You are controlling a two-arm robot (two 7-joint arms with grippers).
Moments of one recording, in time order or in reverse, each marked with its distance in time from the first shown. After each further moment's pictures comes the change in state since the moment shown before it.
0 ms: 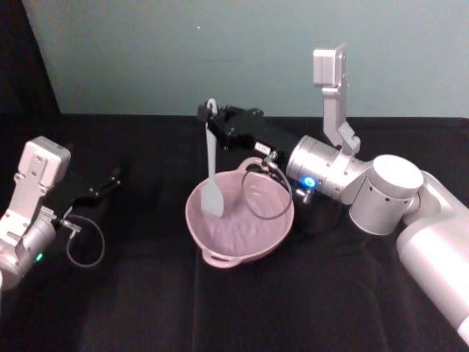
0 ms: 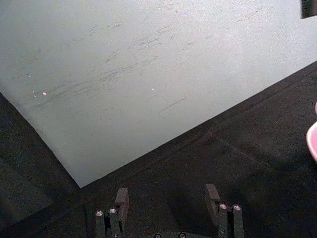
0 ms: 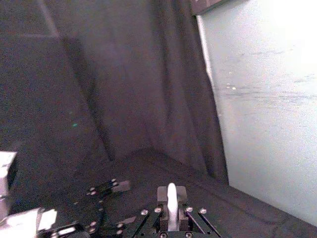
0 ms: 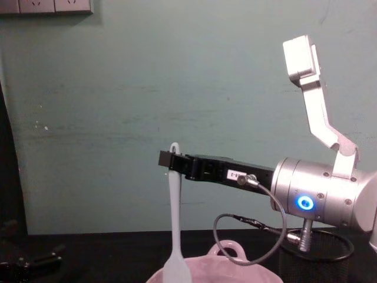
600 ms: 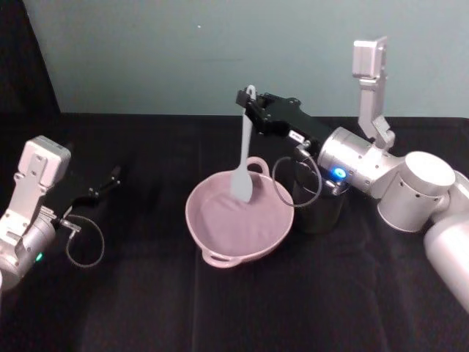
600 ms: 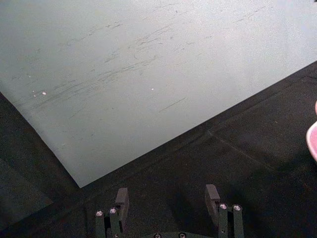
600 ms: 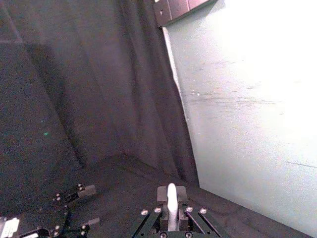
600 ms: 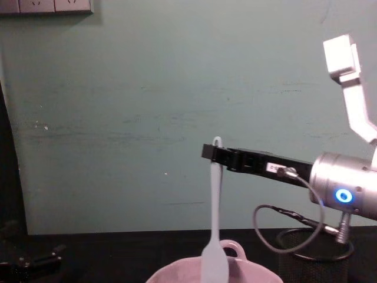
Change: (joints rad) left arm 0.000 0.000 0.000 0.000 0.000 0.000 0.000; right arm -0.020 0.049 0.069 -0.013 0.006 -0.004 -0.036
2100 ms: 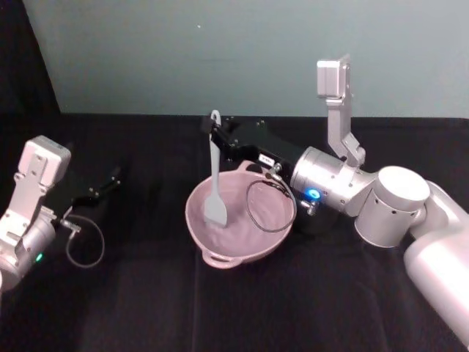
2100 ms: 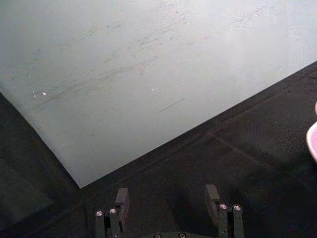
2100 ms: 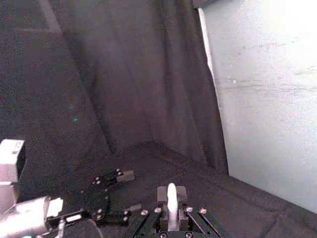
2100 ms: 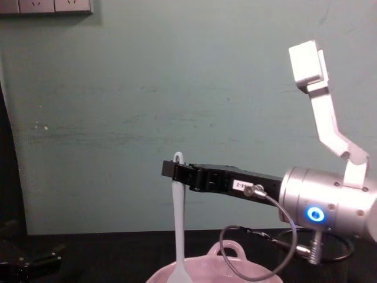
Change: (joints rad) left arm 0.000 0.000 0.000 0.000 0.000 0.000 0.000; right arm -0.032 -0.015 -0.074 -0.064 -0.011 0.026 0.012
